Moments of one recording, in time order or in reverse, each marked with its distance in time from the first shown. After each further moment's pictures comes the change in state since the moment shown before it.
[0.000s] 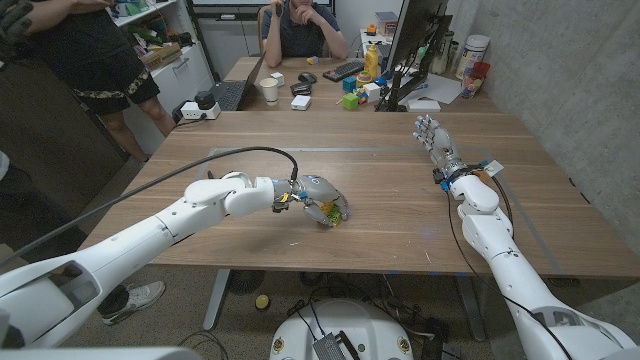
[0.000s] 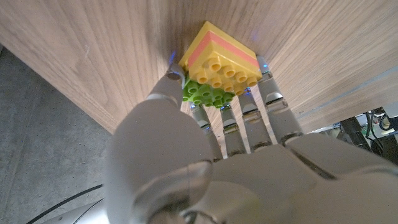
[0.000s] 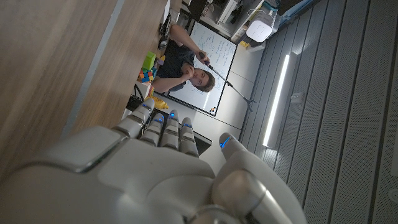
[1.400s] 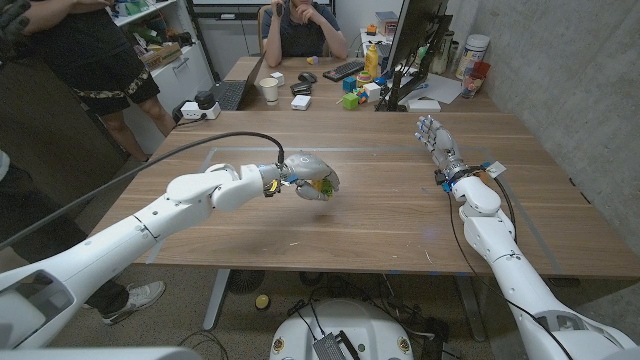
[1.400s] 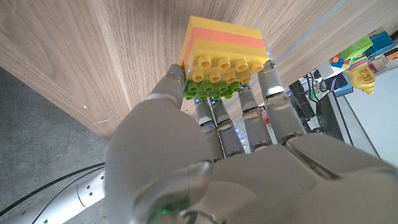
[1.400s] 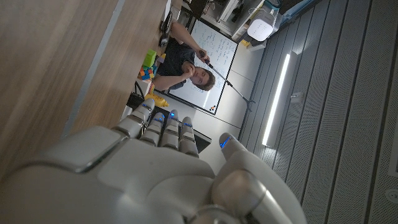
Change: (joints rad) left arm 0.075 0.060 -0.124 -0.146 0.046 0.111 0.146; left_hand 0.005 -0.005 0.008 0.011 -0.012 0.075 0.065 -0.016 -0.002 0.121 -0.115 -0.026 0.003 0.007 -0.019 -0.021 0.003 0.092 -0.111 0.022 0.039; right arm -0.015 -0.009 -0.001 -0.017 0.000 0.005 -0.017; right_hand 0.000 0.000 -0.004 -0.004 0.000 0.011 0.000 0.000 0.000 0.000 0.000 0.000 0.000 0.005 -0.005 0.000 0.000 0.000 0.000 0.000 0.000
